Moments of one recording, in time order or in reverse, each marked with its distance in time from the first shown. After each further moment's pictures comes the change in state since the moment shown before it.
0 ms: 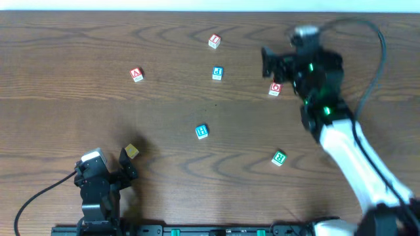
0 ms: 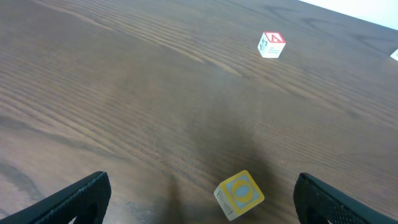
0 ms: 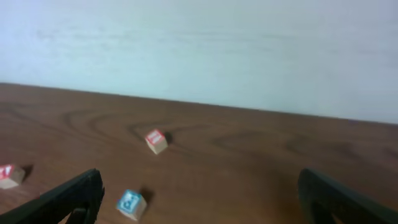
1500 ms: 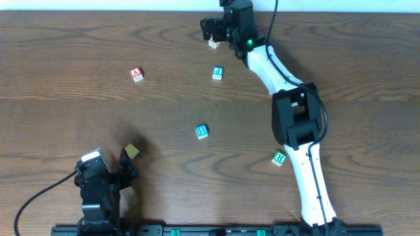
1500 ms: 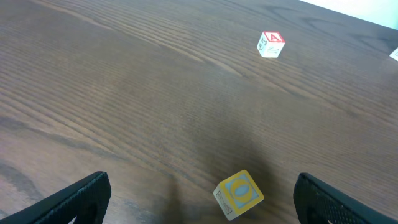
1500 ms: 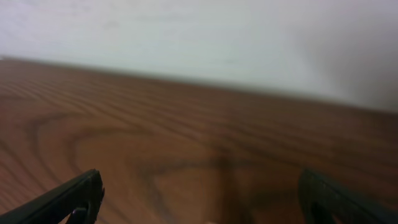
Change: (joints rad) left arm 0.000 0.000 0.000 0.000 0.003 0.000; right arm 0.153 1.142 1.198 -0.265 -0.061 0.157
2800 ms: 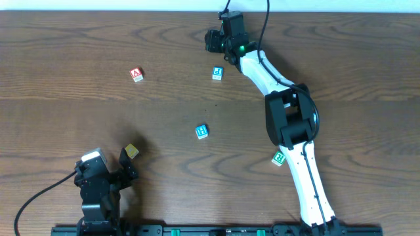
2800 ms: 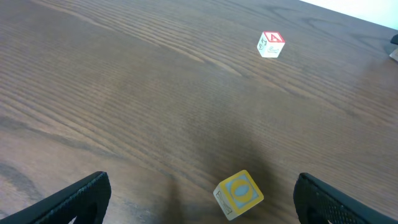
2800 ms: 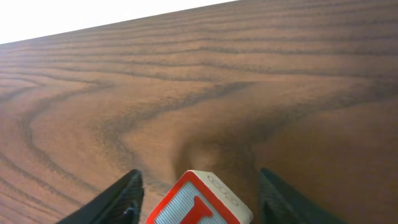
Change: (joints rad) left arm 0.000 0.000 0.000 0.000 0.000 0.000; right arm 0.033 0.052 0.008 -0.117 0.079 0.174
